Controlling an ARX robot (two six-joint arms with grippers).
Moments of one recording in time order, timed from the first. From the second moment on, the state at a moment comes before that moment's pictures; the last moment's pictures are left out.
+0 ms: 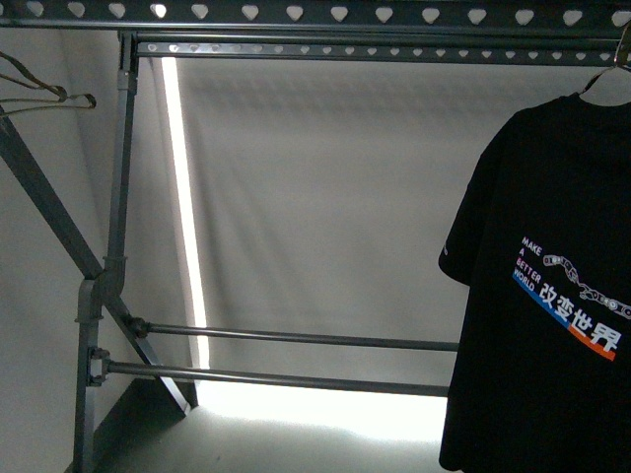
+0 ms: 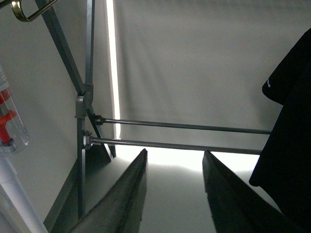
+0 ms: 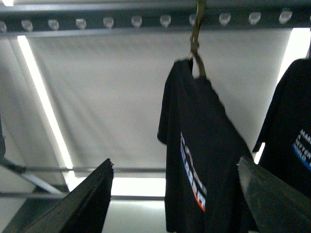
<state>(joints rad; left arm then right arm) 0.00 0.46 0.02 0.44 0.00 0.00 -0.08 0.88 0.52 0.36 -0.07 0.02</state>
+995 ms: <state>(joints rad) 0.00 0.00 0.02 0.00 0.00 0.00 0.00 0.37 0.05 0.32 0.00 0.00</state>
